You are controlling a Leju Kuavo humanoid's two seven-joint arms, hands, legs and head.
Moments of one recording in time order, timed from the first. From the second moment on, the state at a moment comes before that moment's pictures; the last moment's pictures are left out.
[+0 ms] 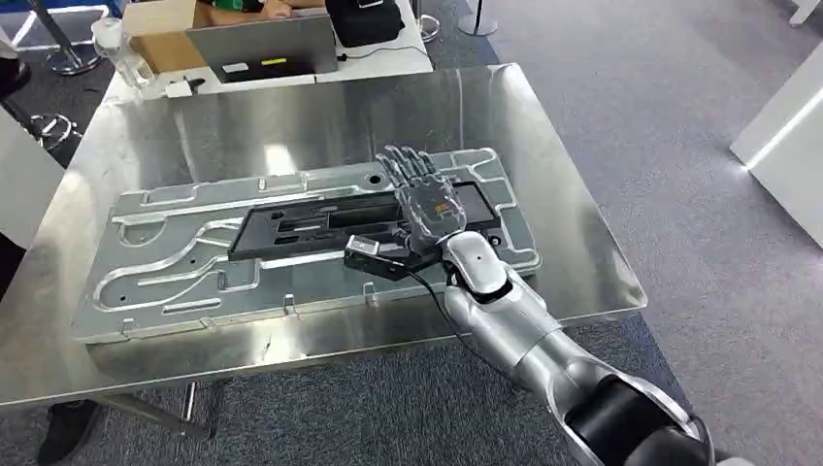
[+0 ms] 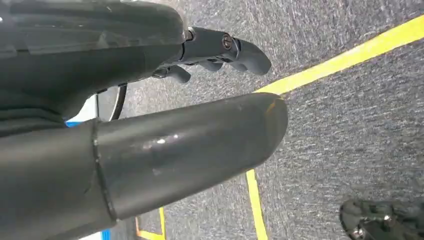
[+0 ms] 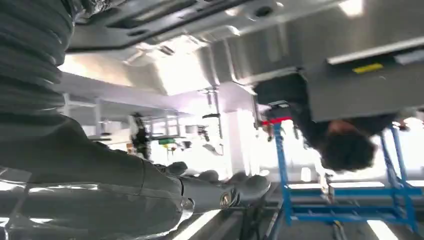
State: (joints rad) left arm -0.11 -0.11 1.02 -0.21 -1.36 0.05 -0.23; right arm -0.67 -0.01 0.44 -1.02 1.36 -0.29 0.07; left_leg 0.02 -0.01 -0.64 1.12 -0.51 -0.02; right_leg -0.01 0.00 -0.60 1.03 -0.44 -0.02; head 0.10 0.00
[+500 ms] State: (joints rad) left arm -0.11 -0.12 1.04 -0.21 -1.33 0.05 -0.24; right arm -0.66 0.02 0.55 -1.15 1.37 -0.32 0.07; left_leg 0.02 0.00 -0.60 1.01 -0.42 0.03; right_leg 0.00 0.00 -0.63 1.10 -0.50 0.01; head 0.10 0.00
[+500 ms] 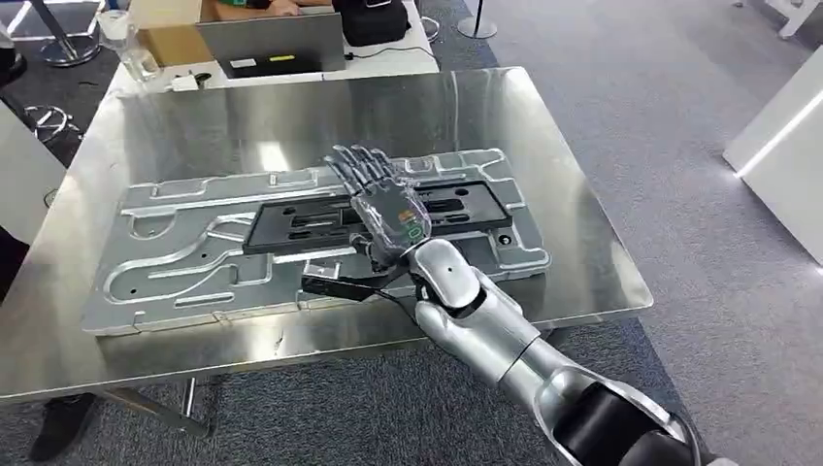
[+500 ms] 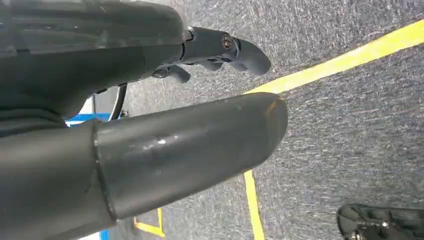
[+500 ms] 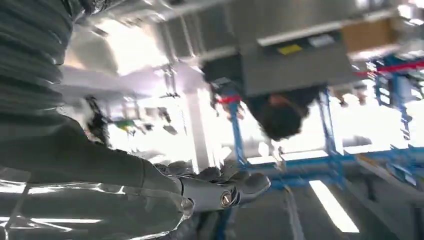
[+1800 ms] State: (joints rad) left arm -0.11 -0.13 1.08 -0.21 -1.32 0.05 -0.23; right arm -0.59 0.06 0.74 -1.23 1.38 -0.36 0.06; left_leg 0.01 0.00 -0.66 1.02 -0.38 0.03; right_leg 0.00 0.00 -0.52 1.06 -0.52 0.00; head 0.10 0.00
